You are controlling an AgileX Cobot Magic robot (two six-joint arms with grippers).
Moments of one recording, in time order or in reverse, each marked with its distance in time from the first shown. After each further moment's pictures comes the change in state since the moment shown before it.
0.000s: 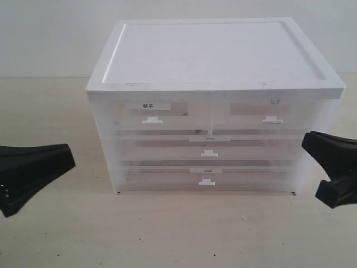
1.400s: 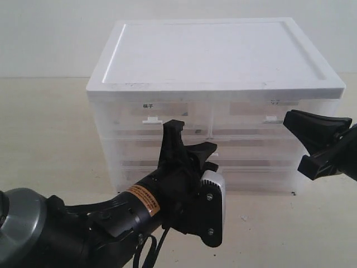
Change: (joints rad) left arm -1.047 0.858 -0.506 -1.599 0.164 2.311; right arm 0.000 0.291 -0.096 0.041 -0.263 -0.144
